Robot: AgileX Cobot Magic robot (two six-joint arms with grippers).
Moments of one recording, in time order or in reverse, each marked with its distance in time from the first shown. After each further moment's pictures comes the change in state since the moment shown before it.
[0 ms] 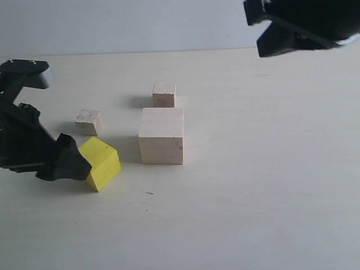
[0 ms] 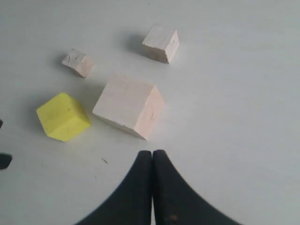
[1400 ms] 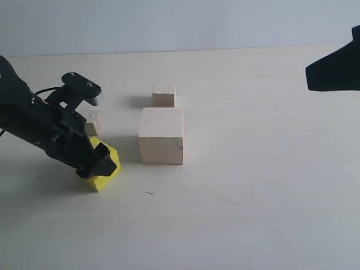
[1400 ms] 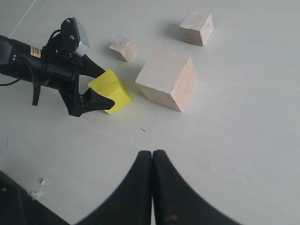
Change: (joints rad) left arm -0.004 0.364 -0.072 -0.082 -0.296 0.416; right arm 0.000 -0.340 0.176 0.138 0.084 -0.048
